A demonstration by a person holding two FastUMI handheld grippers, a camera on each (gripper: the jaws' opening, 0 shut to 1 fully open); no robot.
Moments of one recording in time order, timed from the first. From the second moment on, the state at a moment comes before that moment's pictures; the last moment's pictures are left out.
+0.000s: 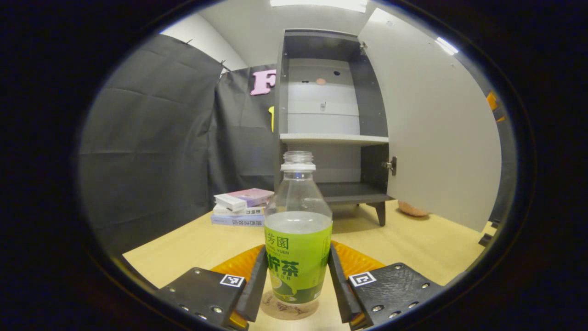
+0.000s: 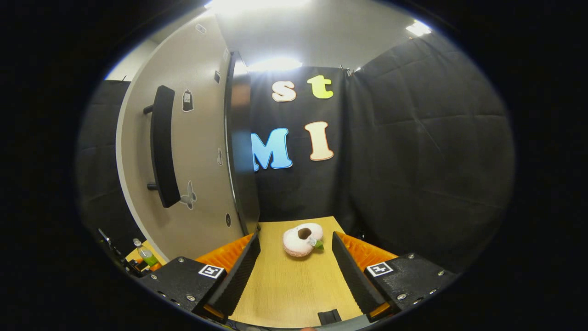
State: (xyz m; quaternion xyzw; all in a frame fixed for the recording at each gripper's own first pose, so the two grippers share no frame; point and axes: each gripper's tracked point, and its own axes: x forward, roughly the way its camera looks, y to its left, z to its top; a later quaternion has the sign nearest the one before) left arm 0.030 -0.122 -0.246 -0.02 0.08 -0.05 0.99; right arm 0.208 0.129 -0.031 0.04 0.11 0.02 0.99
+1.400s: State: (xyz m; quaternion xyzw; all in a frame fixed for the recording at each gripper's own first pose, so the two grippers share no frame) left arm 0.002 -0.119 -0.189 0.04 0.08 0.00 1.00; right arm 0.213 0.122 -0.010 0.03 0.07 0.03 1.00
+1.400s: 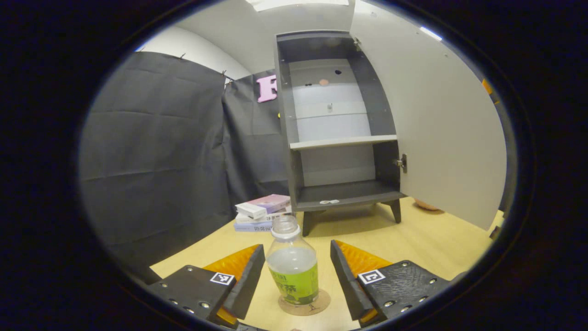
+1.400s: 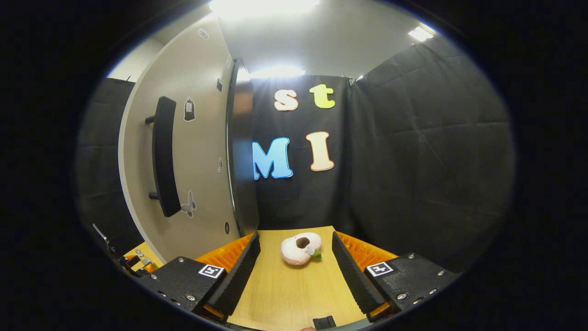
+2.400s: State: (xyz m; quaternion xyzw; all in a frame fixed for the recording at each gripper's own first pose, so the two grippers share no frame) left arm 0.001 0.035 -0.046 0.01 0.06 0.05 1.00; right arm 0.206 0.167 0.076 0.02 0.01 0.00 1.00
